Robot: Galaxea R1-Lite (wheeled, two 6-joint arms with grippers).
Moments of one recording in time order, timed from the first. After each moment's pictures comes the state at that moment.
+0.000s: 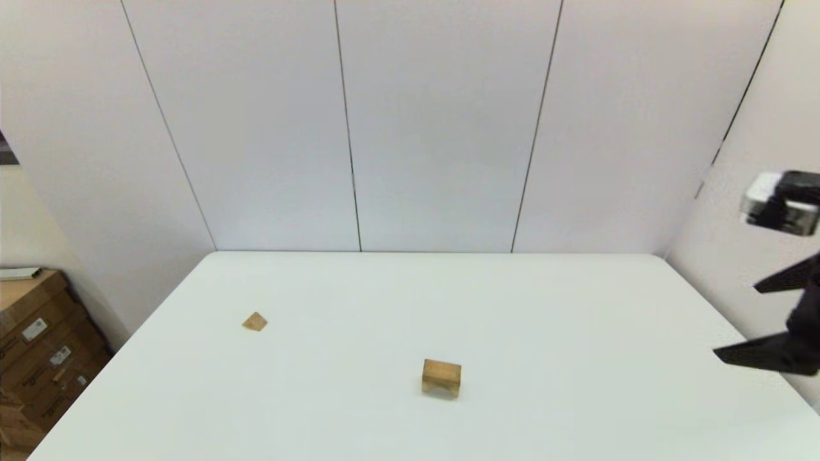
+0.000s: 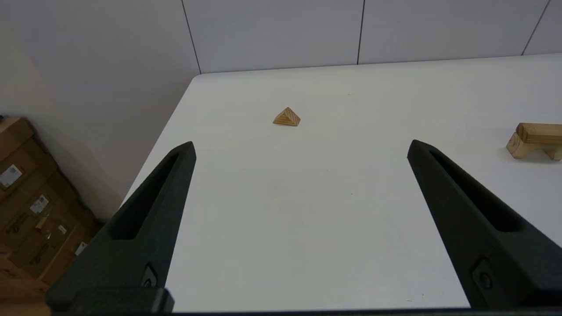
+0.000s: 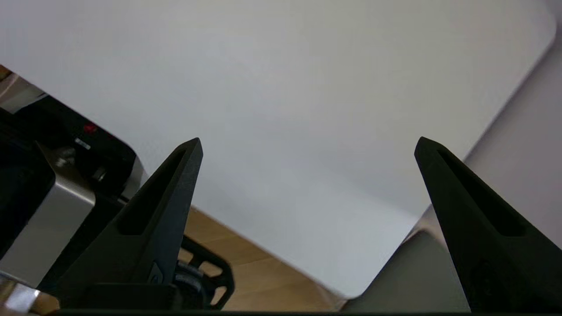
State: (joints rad) left arm -0.01 0.00 0.00 0.00 0.00 0.03; right arm 0.17 1.32 -1.27 0.90 0.01 -0.49
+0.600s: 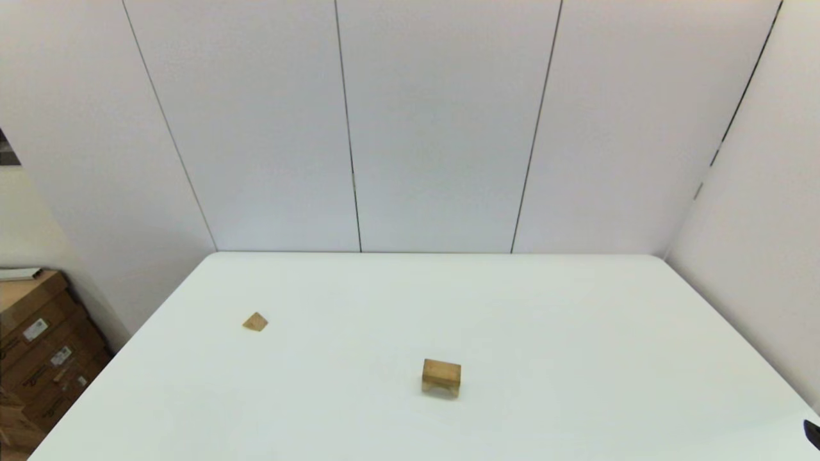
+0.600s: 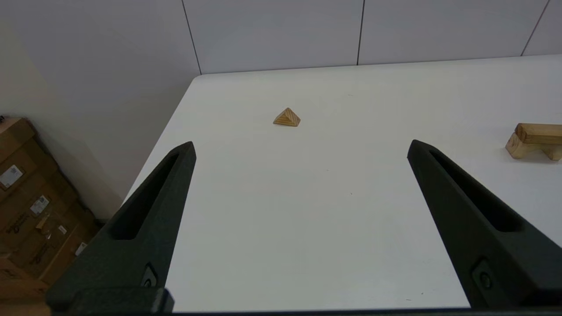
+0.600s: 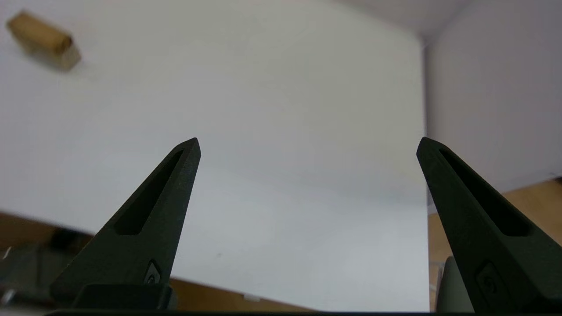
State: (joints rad) left arm -0.01 0.00 0.00 0.00 0.00 0.03; right arm 0.05 0.59 -0.48 0.25 -0.03 -0.30
